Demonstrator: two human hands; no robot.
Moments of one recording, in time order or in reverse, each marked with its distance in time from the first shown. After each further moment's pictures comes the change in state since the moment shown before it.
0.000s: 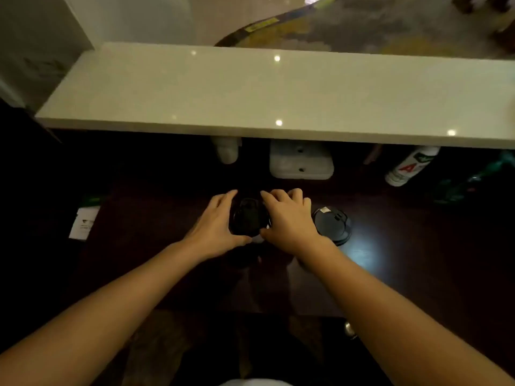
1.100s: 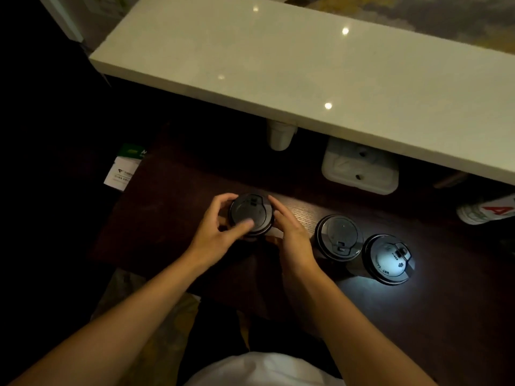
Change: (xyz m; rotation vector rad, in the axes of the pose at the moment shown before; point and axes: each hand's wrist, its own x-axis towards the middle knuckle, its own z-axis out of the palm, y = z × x) left_hand -0.008 -0.083 0.020 -0.871 0.304 -0.173; right_hand 0.038 -0.047 0.078 1.558 -0.167 0.385
